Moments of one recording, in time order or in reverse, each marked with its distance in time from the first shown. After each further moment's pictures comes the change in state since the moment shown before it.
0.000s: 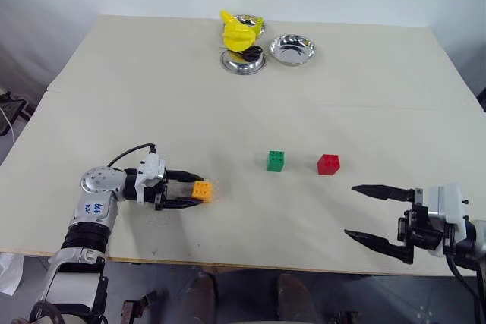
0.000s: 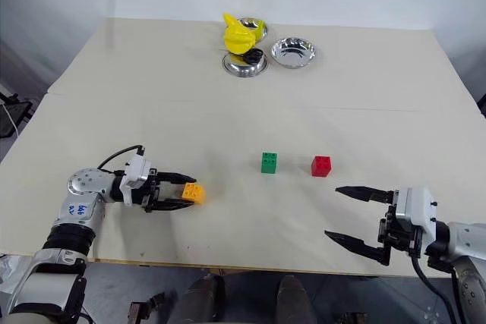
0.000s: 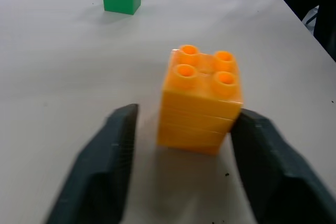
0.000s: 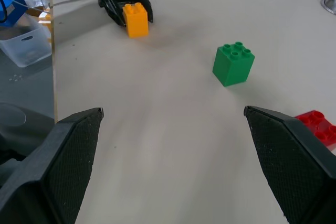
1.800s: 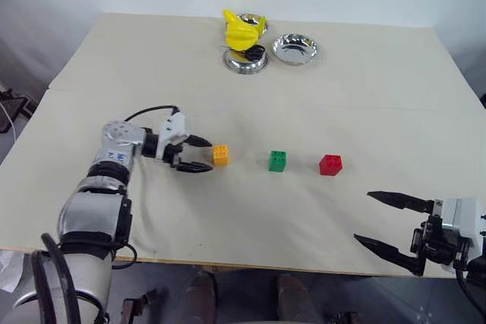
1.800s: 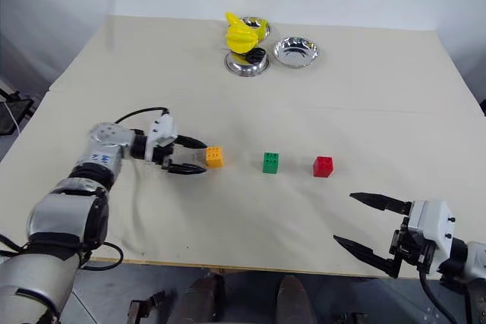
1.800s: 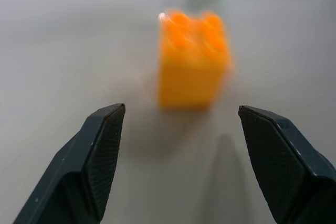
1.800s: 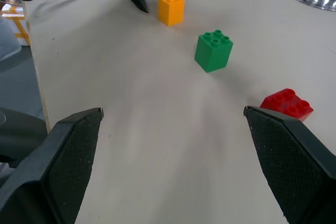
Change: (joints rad) left arm -0.522 -0.006 0.012 0.698 0.338 -0.220 -0.001; right arm 0.165 0.034 -0.117 -0.088 0.013 0.000 -0.064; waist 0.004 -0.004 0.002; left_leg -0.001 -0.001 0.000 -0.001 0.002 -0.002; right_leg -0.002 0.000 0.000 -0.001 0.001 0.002
